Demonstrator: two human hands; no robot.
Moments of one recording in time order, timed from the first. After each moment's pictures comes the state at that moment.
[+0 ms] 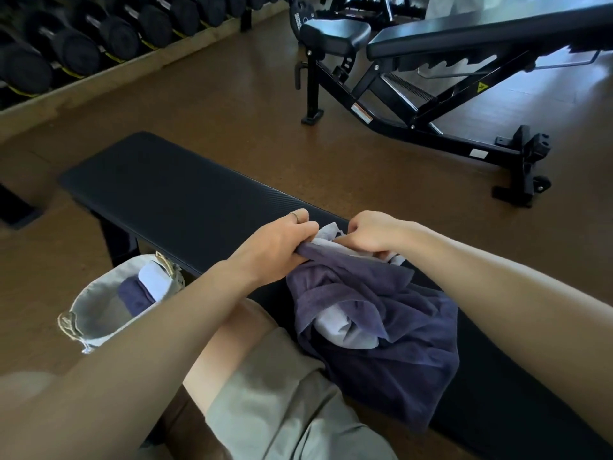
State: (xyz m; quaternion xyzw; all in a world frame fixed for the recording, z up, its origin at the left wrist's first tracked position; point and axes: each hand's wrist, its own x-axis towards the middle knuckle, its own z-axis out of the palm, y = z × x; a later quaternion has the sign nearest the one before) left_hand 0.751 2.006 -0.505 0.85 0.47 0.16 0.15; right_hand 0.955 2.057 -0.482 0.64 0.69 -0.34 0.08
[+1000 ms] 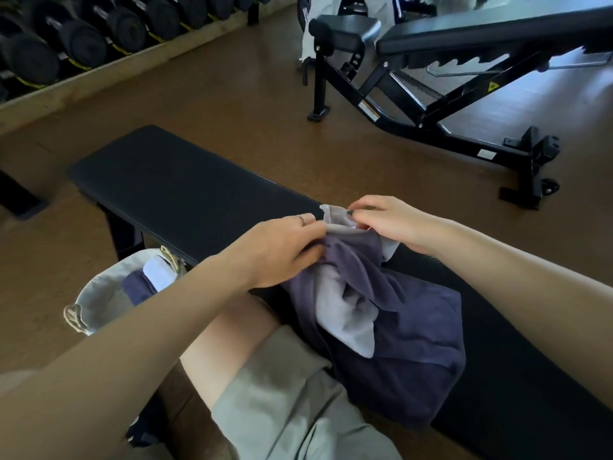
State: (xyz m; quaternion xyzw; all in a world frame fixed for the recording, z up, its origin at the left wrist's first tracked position) left_hand 0.738 1.995 -0.486 0.88 0.45 0.11 0.08; right_hand 0.970 2.062 -0.480 0.59 0.66 -0.45 -0.13
